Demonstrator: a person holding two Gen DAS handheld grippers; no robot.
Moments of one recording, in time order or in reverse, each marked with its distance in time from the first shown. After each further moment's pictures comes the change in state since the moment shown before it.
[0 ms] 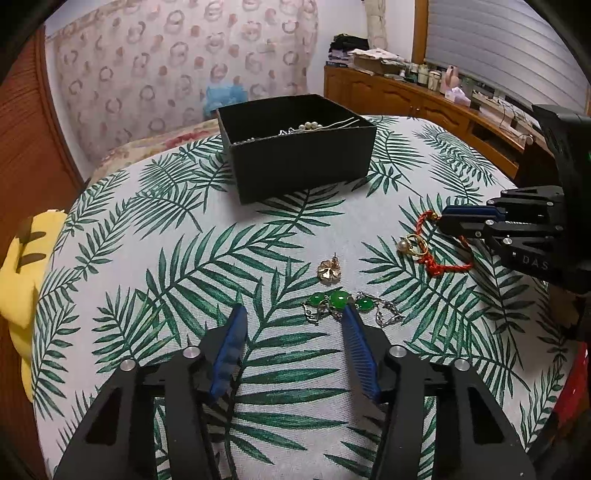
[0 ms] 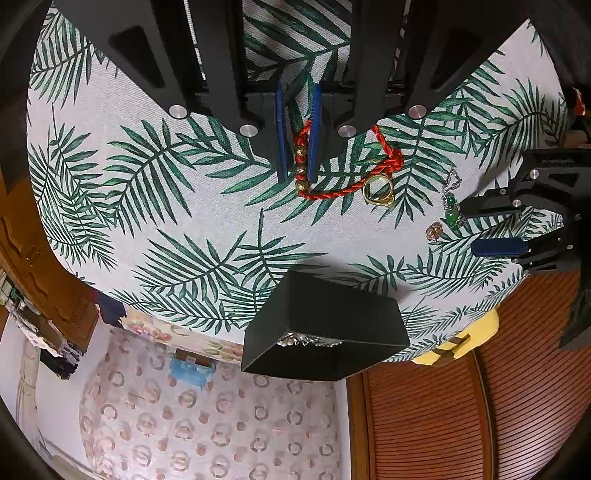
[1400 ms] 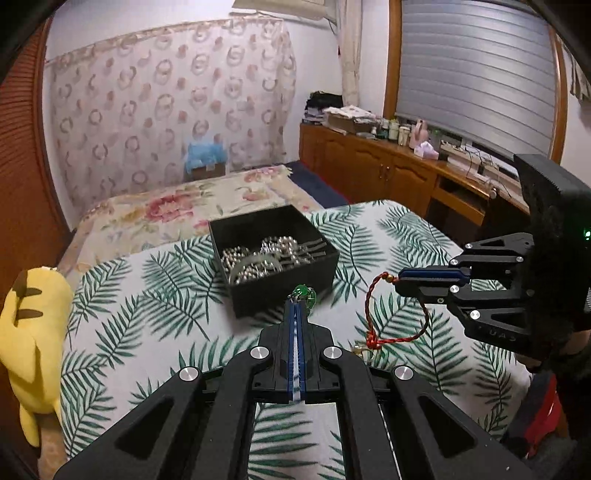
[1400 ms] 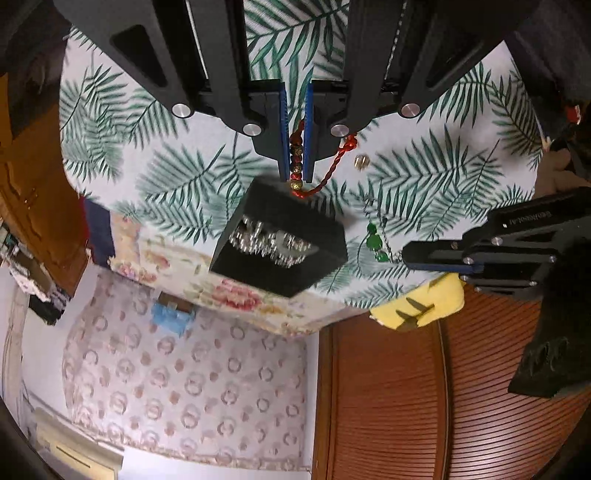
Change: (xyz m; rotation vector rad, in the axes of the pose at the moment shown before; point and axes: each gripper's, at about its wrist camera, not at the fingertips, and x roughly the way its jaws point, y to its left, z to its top) left arm -0.070 0.006 0.059 0.018 -0.231 -0.100; right arm -0.065 0.031 0.046 -0.116 -0.170 0.035
